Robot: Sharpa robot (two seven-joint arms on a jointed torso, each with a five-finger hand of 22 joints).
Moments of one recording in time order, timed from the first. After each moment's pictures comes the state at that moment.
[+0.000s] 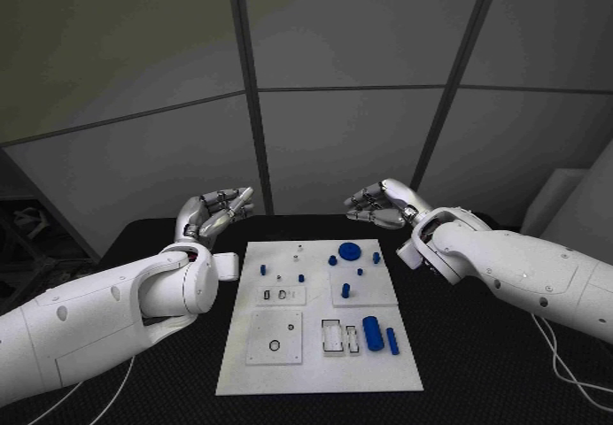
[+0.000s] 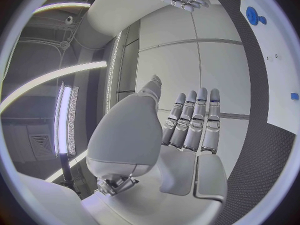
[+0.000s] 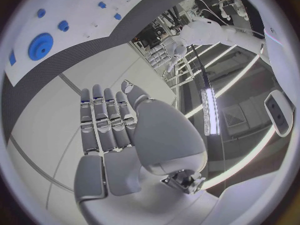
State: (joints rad) left arm 1.10 -0.83 0.05 1.51 0.09 -0.66 0.58; left_hand 1.42 -0.13 0.14 0.22 0.05 0.85 0.21 0.17 0.10 0.91 0.19 0.18 0.08 0.91 0.16 0.22 0.10 0.20 0.73 0.28 0.28 0.15; right arm 1.16 -0.69 0.08 1.27 -0.94 -0.36 0.22; right_hand 1.41 0.05 0.15 -0.10 0.26 0.91 0.21 0.14 0.07 1.01 0.16 0.12 0.06 1.03 0.13 0.16 0.07 0.16 0.73 0.25 0.34 0.15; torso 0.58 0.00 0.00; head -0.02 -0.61
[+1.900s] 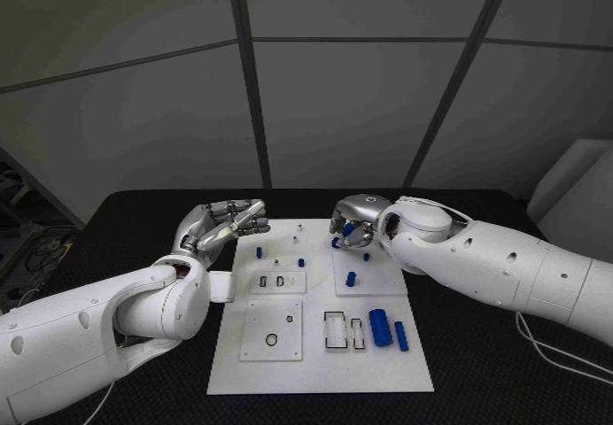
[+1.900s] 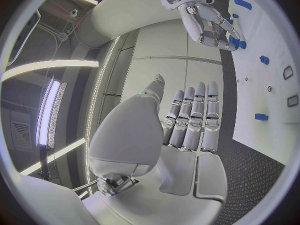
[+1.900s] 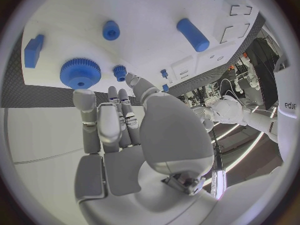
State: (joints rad) left arm 1.10 -0.91 0.05 1.69 0.02 -0.57 0.51; left_hand 1.43 -0.10 0.13 0.14 0.05 0.95 0.21 0.14 0.07 1.03 0.16 0.14 0.07 1.05 0.12 0.19 0.10 0.20 0.89 0.24 0.33 0.15; right arm 1.21 -0.57 0.08 1.24 -1.71 -0.11 -0.12; right_hand 1.36 -0.08 0.26 -0.09 0.28 1.01 0.15 0.07 0.07 1.08 0.11 0.07 0.07 1.46 0.03 1.30 1.06 0.15 1.14 0.12 1.21 0.87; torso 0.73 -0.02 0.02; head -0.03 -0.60
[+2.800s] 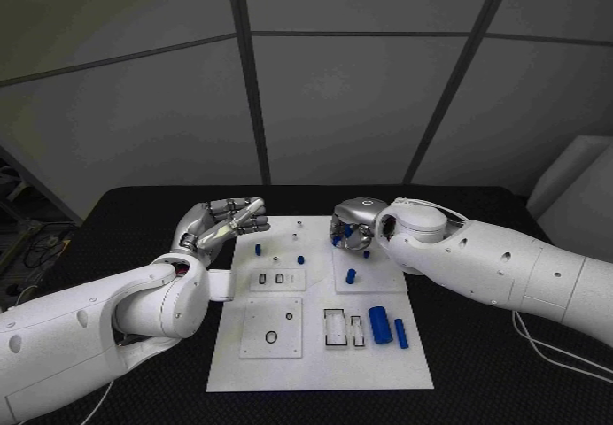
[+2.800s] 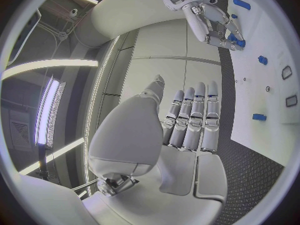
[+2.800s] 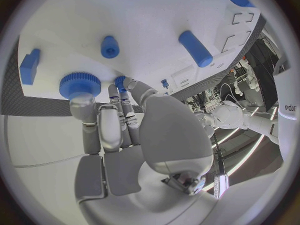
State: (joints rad) left arm 1.10 -0.92 0.05 1.69 0.02 -0.57 0.51; left_hand 1.42 -0.09 0.13 0.14 0.05 0.95 0.21 0.13 0.07 1.03 0.16 0.13 0.07 1.05 0.12 0.19 0.10 0.20 0.89 0.23 0.33 0.15; right arm 1.21 -0.55 0.06 1.22 -1.72 -0.07 -0.12; right_hand 1.37 -0.06 0.35 -0.07 0.23 1.06 0.15 0.08 0.08 1.17 0.09 0.08 0.07 1.47 0.02 1.34 1.11 0.13 1.17 0.11 1.28 0.96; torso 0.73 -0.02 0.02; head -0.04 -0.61
